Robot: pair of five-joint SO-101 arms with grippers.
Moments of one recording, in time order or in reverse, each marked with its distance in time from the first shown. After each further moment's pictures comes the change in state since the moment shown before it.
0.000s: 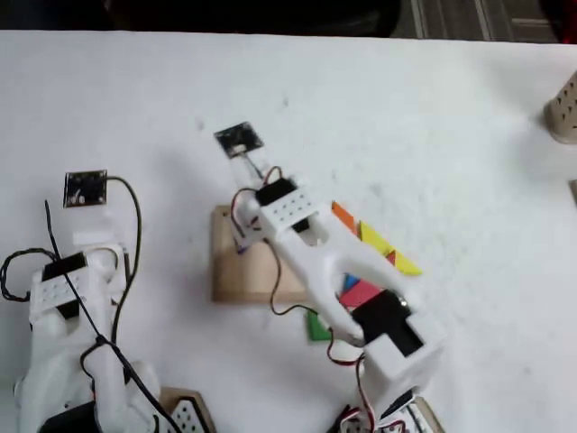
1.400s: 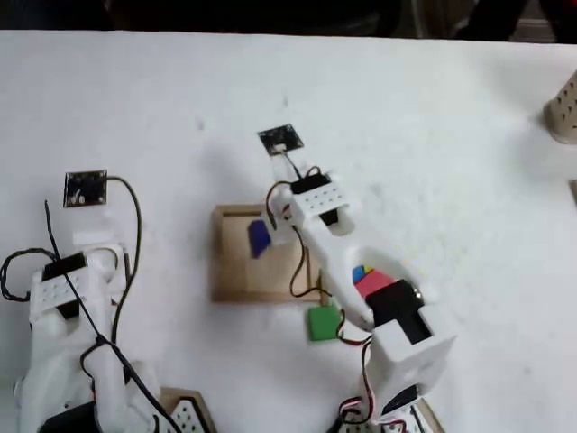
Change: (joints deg) left arm 0.0 0.0 0.0 0.0 0.0; right arm 7.7 2.7 4.0 -1.9 2.8
